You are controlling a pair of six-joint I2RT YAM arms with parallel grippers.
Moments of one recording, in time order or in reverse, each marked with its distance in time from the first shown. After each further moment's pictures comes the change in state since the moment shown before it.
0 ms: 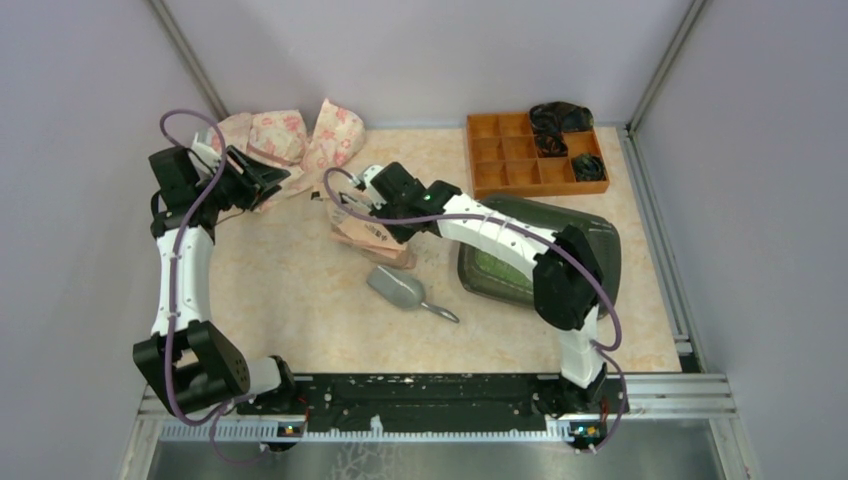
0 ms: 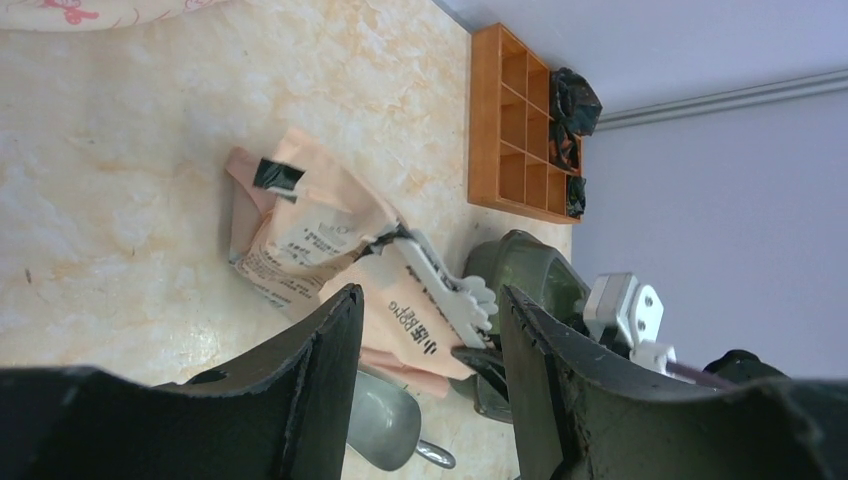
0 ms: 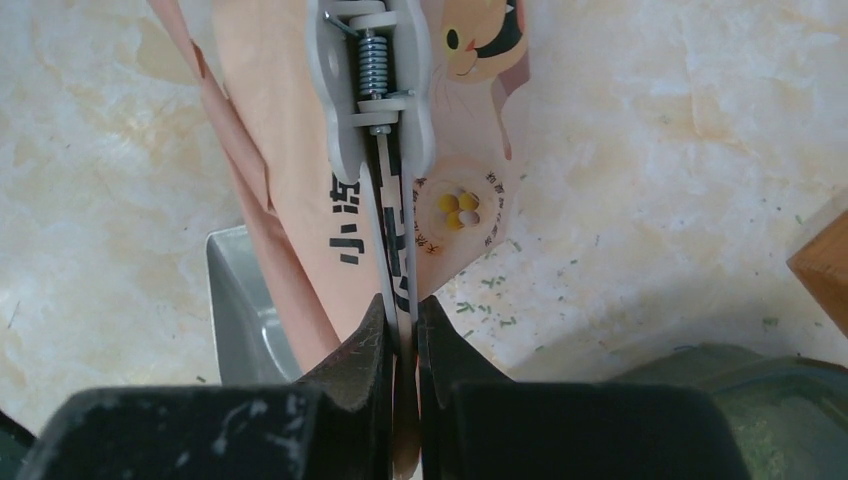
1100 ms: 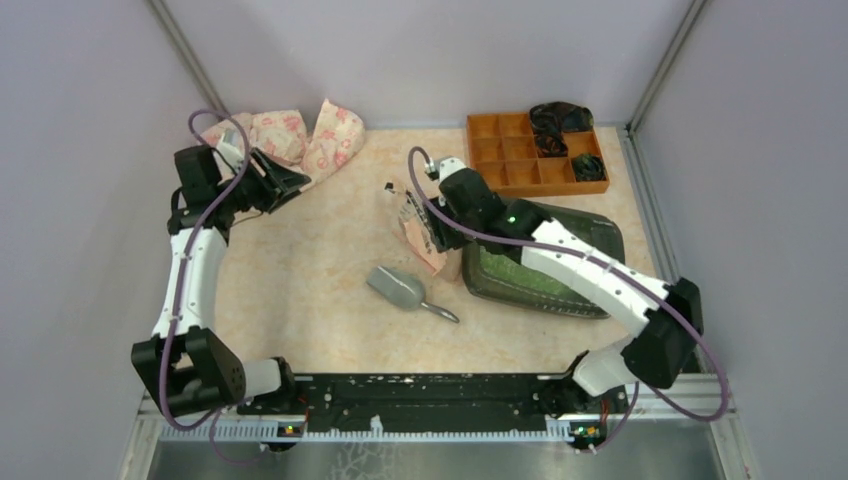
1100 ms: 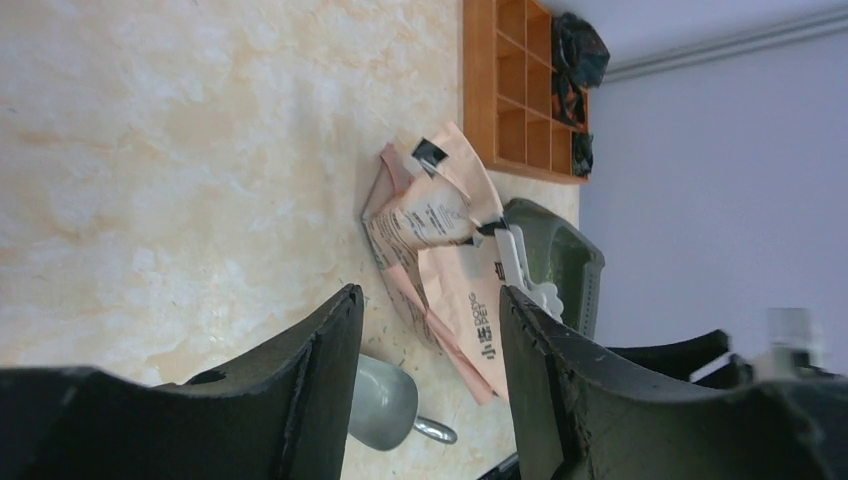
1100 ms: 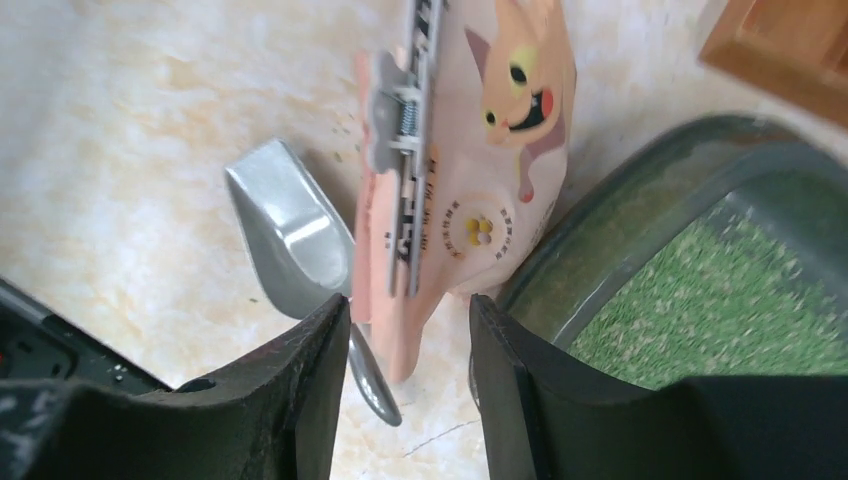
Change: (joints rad) left arm -0.100 -0.007 -0.017 -0.009 -0.027 0.008; right arm -0.069 -0.492 -0.417 0.013 0.085 0.311
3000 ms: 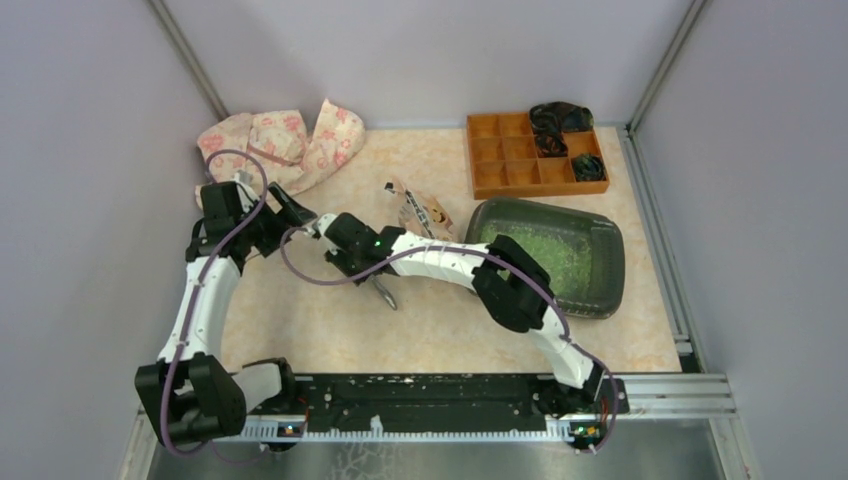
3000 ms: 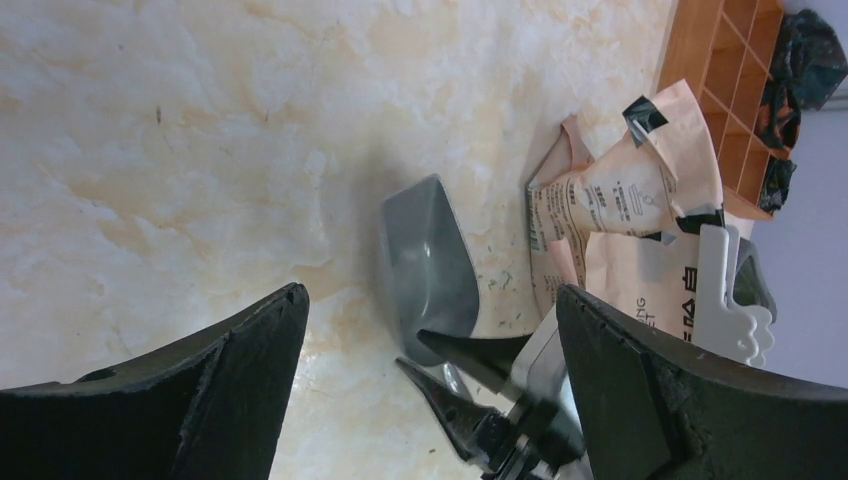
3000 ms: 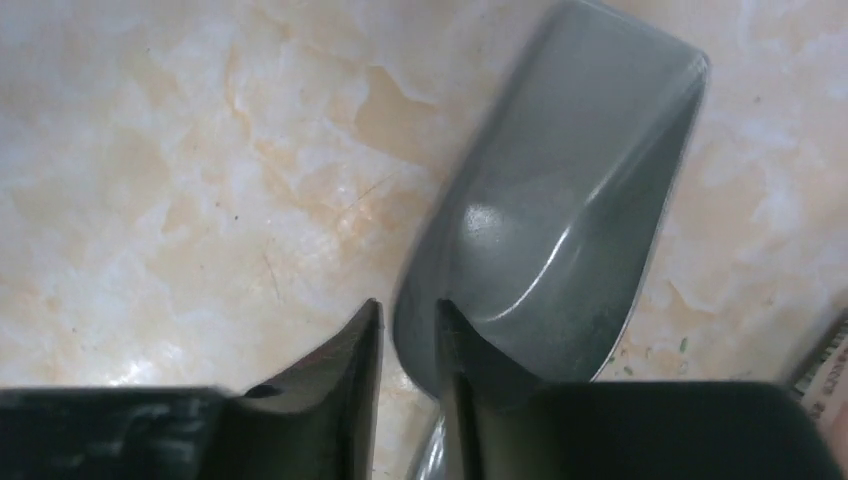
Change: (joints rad) left arm -0.080 -0.145 -0.249 -0.080 -0.347 0.077; right arm 0.254 0.730 0.441 0.208 -0.101 -0.211
